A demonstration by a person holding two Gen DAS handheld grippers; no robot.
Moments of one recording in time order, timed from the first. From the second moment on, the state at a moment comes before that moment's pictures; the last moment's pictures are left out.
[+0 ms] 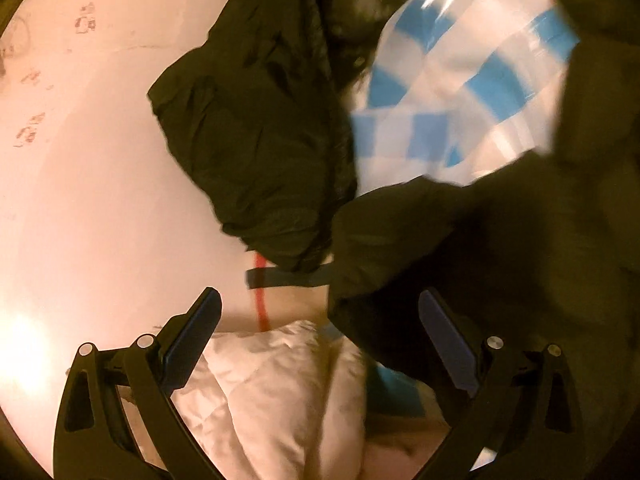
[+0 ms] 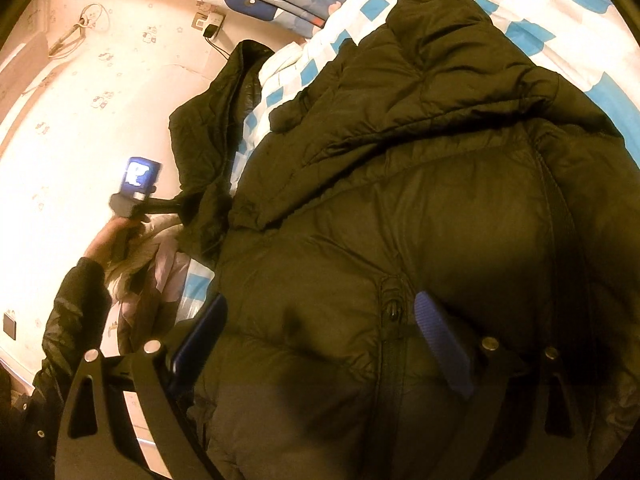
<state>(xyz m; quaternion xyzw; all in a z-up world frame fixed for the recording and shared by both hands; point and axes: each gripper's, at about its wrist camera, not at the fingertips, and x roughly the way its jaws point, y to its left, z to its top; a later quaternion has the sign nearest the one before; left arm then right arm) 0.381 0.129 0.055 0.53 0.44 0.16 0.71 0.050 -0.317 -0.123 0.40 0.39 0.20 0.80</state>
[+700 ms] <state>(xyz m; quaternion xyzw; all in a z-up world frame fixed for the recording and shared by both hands) 0.349 0.125 0.172 0.12 0.42 0.02 0.90 0.050 -0.321 -0.125 0.42 0.39 0.20 0.80</state>
